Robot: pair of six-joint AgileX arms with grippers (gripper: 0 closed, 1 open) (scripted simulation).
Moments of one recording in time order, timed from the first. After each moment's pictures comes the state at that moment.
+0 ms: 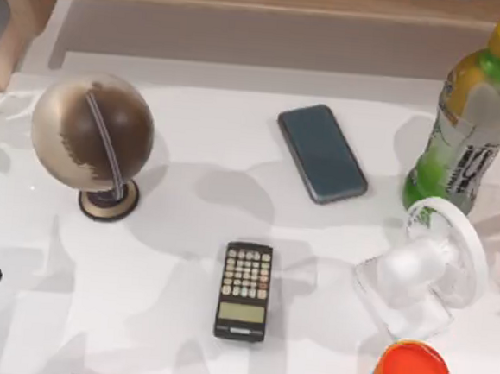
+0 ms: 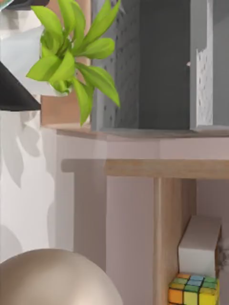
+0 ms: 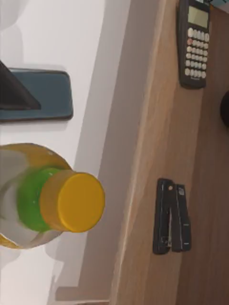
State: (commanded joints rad) left arm 0.00 0.00 0.00 0.00 0.00 0.00; right arm 0.22 1.02 1.12 -0.54 -0.05 0.02
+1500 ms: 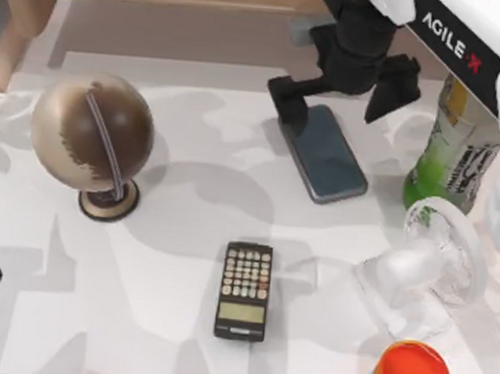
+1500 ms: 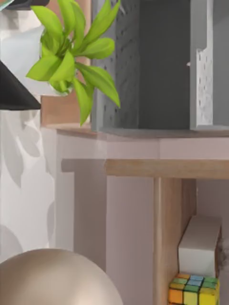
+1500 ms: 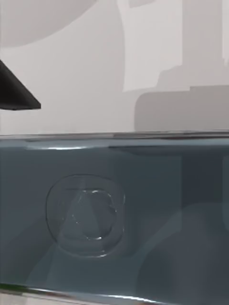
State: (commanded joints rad) left arm 0.00 0.00 0.00 0.00 0.00 0.00; right arm 0.46 2.66 2.62 -1.40 0.02 0.12
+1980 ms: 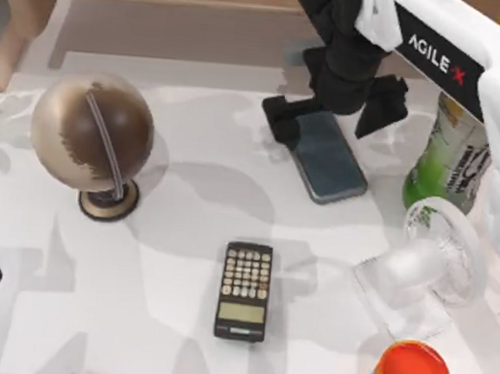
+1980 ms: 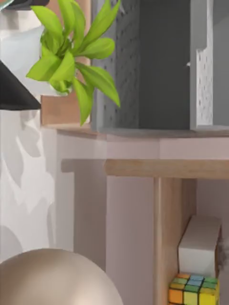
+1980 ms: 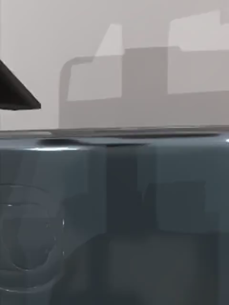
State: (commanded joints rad) left arm 0.00 0.00 0.00 0.00 0.00 0.00; right arm 0.46 2.68 2.49 -1.25 0.02 0.12
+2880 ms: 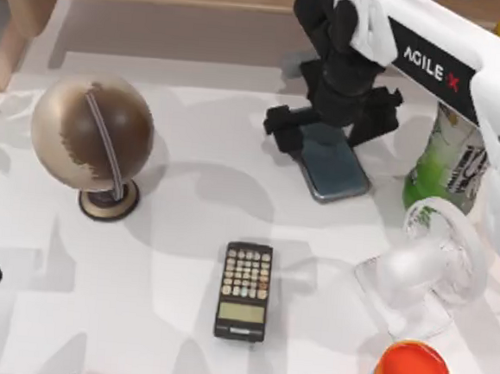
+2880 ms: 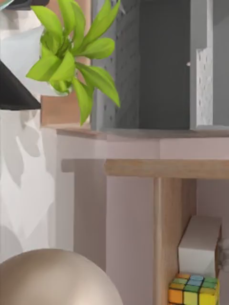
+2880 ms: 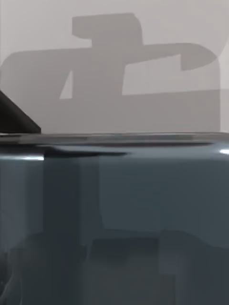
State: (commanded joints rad) left arm 0.00 0.00 0.00 0.00 0.00 0.00; right arm 0.46 2.71 2.40 -1.13 0.02 0.12
